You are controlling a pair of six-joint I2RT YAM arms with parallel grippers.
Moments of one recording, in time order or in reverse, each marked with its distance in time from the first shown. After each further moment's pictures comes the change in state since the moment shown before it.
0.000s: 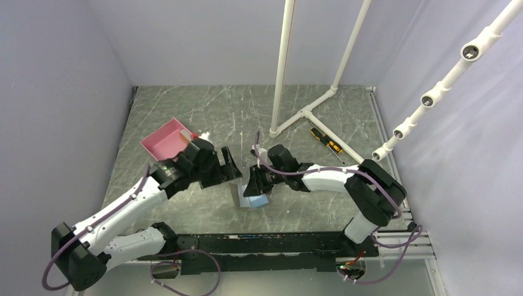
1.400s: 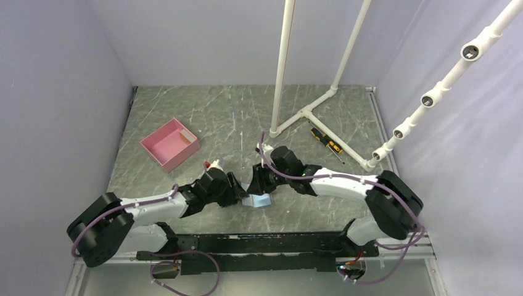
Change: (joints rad) left arm -0.064 0.223 -0.450 0.756 0.035 -0.187; right arm 0.051 -0.163 0.011 -0.163 0.223 -0.041
